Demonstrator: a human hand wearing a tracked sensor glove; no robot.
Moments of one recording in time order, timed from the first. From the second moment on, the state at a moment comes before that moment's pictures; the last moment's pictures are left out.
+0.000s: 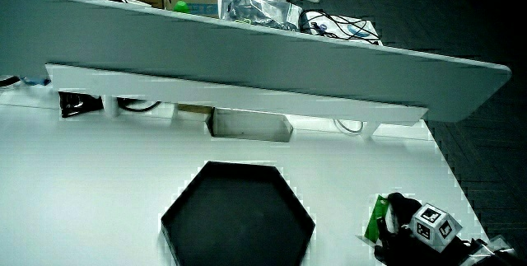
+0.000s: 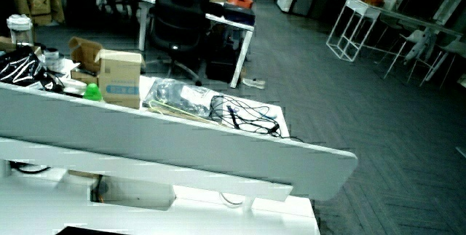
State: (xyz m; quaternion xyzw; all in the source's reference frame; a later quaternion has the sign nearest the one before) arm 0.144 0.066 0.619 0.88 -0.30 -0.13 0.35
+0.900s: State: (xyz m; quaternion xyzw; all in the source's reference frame) arm 0.168 0.092 0.715 0.80 -0.23 -0.14 0.53
